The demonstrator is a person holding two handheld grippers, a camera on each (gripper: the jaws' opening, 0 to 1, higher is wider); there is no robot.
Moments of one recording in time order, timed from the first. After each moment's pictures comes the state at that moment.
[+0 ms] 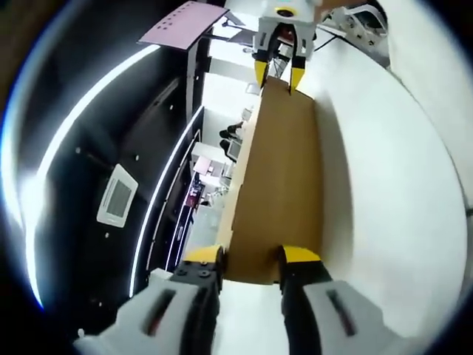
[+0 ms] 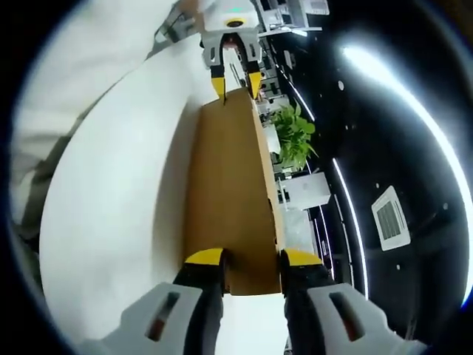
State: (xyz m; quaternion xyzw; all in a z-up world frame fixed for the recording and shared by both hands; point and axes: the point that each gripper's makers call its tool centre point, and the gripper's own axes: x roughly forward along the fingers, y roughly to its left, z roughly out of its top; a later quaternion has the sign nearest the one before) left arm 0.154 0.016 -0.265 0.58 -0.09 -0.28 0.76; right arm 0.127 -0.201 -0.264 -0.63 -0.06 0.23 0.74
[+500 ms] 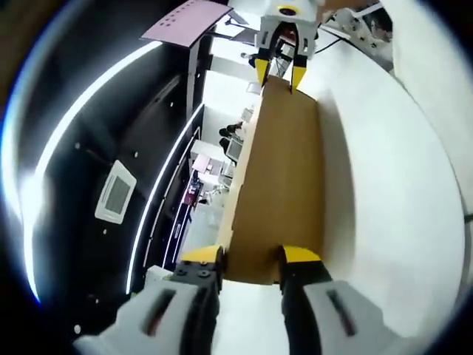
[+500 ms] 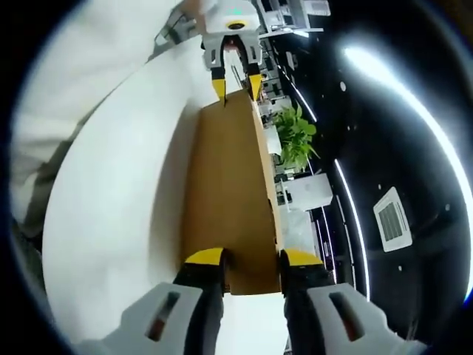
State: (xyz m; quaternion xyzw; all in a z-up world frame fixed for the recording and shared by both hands) left arm 0.153 0.016 -0.262 0.57 -0.09 -0.28 0.77; right arm 0.126 -0.202 -0.259 -0.63 -0.05 0.24 0.74
